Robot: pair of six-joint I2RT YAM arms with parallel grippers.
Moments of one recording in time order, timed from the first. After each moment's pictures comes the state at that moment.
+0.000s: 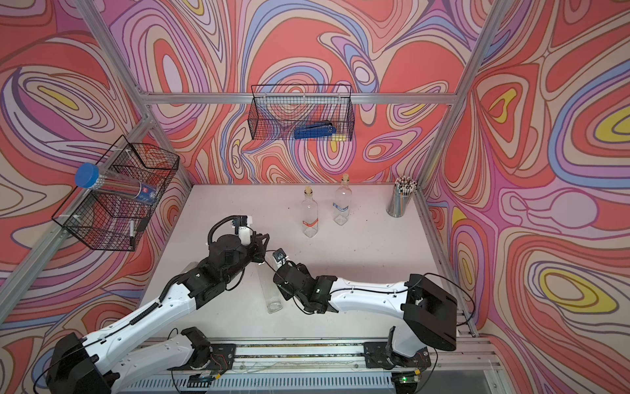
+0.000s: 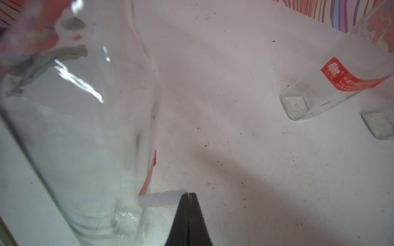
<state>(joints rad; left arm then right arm) -0.65 1.01 0.68 -0.04 -0.21 -0.43 1.16 1.53 0.94 -0.16 0.42 0.30</state>
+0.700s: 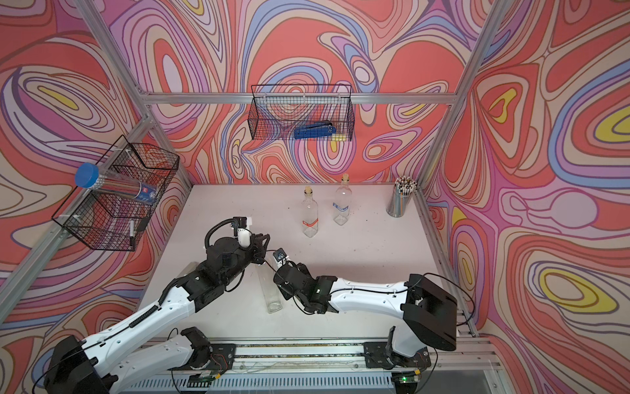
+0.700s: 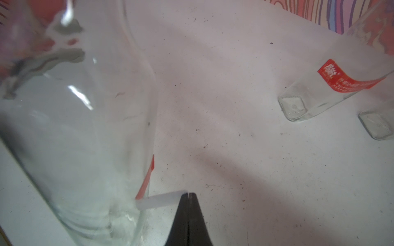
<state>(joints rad) -0.65 0.99 0.64 0.02 -0.19 -0.41 1.16 1.53 0.93 -0.15 0.43 0.30</state>
